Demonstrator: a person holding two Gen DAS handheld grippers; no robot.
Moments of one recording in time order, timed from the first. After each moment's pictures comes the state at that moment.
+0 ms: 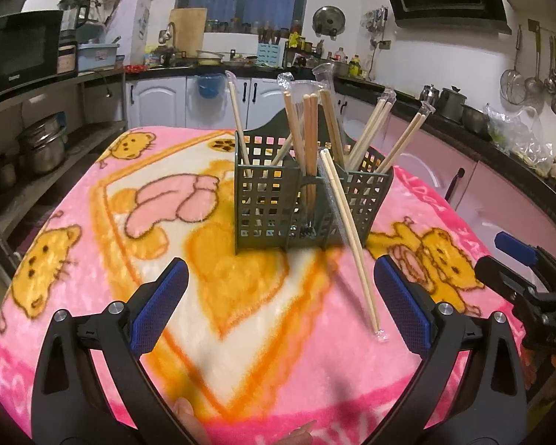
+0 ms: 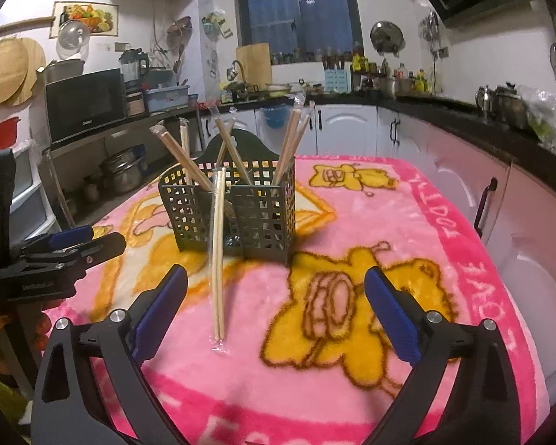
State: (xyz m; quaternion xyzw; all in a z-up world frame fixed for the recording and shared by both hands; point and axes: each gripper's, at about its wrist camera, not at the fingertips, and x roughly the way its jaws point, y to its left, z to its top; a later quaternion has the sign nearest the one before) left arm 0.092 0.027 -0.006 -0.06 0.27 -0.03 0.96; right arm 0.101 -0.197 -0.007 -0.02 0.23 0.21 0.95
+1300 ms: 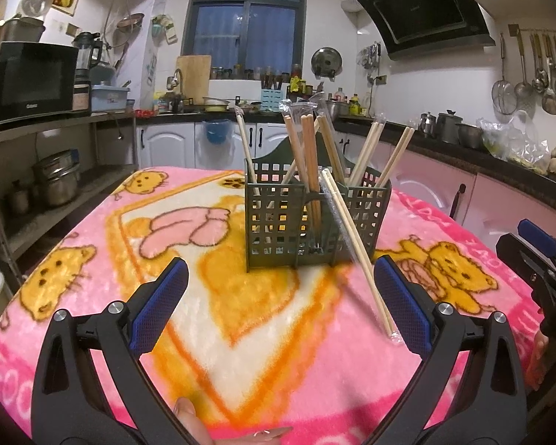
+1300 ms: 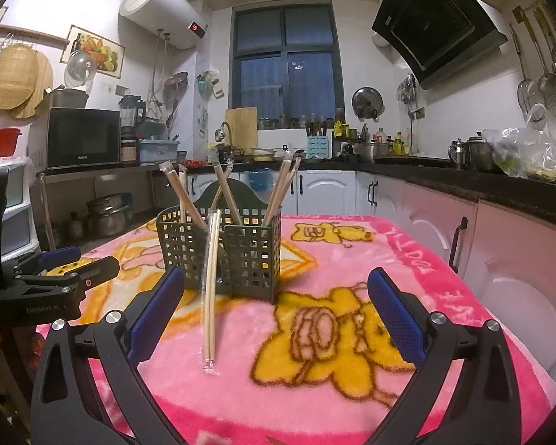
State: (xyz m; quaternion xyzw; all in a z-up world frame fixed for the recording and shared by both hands) left arm 0.062 0.025 -0.023 -0.03 0.17 -0.01 0.98; right arm 0.063 -0.199 -0.024 -0.01 0.10 0.17 0.98
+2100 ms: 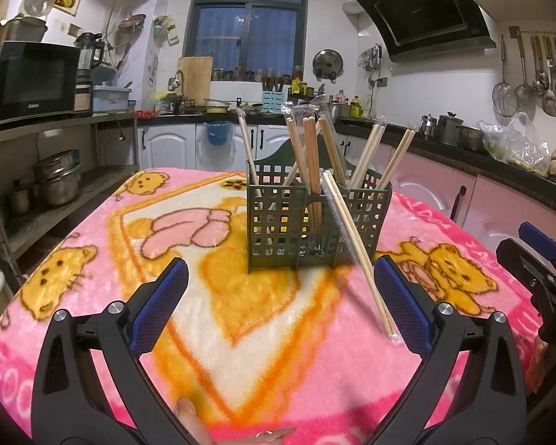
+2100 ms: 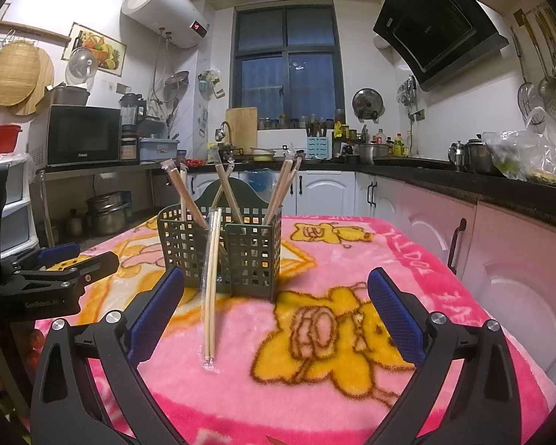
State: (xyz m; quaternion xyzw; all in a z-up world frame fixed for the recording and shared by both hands) left arm 0.062 0.026 -0.023 -0.03 0.17 -0.01 0.98; right arm 0.063 -0.197 -0.027 -0.01 0.10 0.17 0.98
